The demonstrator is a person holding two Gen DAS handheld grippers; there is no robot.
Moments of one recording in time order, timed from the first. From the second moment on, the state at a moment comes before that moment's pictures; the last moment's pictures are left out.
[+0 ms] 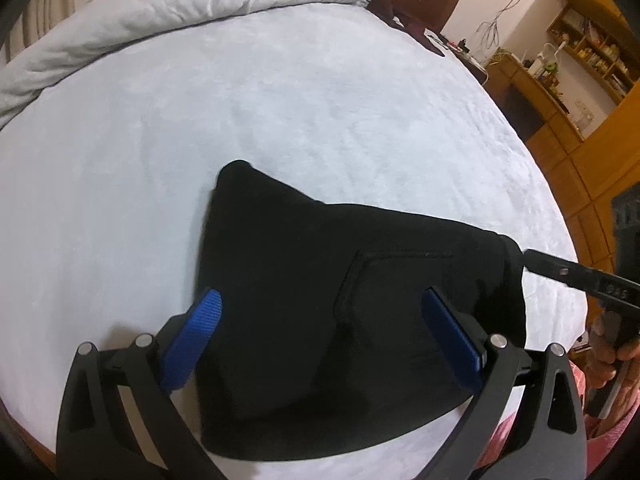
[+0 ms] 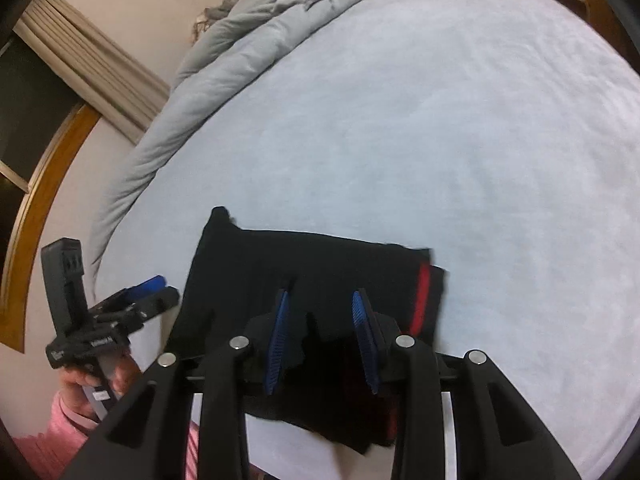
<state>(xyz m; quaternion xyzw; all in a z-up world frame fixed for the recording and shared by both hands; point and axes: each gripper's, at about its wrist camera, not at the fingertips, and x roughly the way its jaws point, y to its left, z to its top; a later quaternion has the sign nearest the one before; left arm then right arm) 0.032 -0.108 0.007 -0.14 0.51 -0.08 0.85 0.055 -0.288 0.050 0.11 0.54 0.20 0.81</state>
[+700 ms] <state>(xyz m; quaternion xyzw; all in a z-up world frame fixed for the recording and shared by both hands) 0.030 -0.111 -0.014 -0.15 0.52 -0.09 0.83 0.064 -0.313 0.009 0.18 0.57 0.19 0.78</state>
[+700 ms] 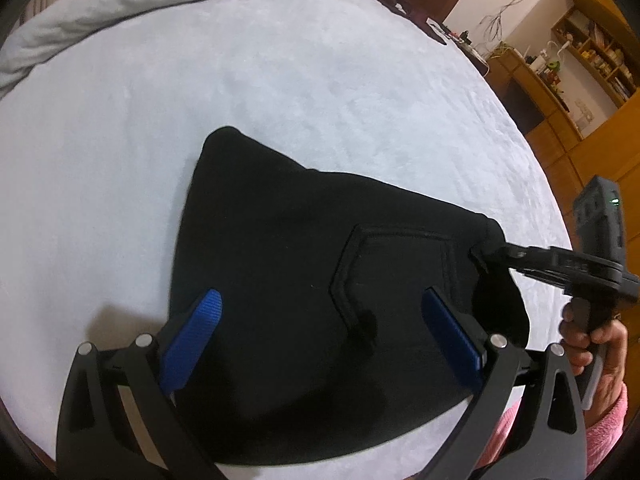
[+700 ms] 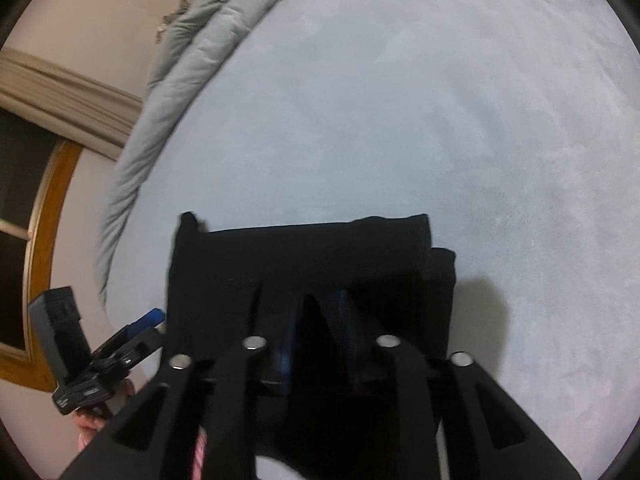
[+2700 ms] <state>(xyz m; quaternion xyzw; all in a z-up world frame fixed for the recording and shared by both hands) 0.010 -0.035 -0.037 -0.21 0.57 -0.08 0.79 -0.002 -0.351 0.020 0.19 0.56 0.19 0.78</state>
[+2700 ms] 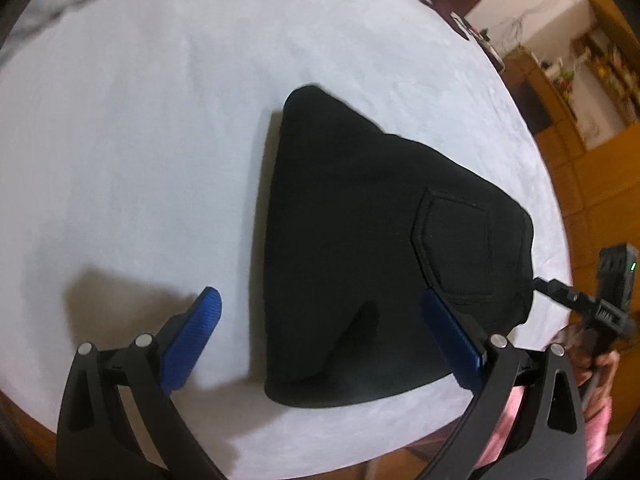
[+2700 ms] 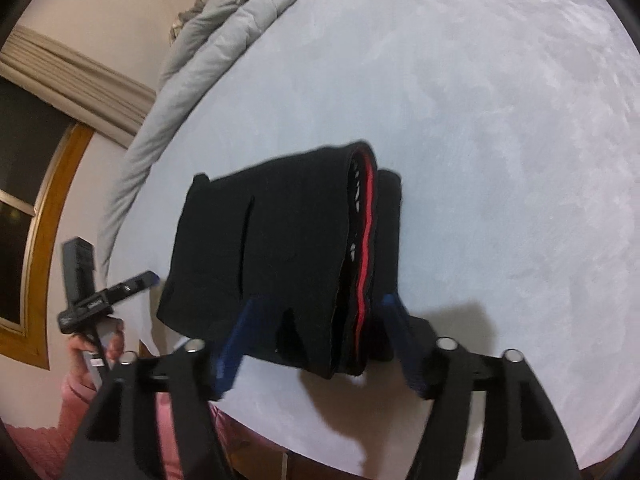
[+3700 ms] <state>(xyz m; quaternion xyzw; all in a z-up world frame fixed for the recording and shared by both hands) 0.061 -0.065 -0.075 -0.26 0.61 -0.21 0.72 0.026 -0.356 -0.049 0.24 0.60 0.26 0.72</state>
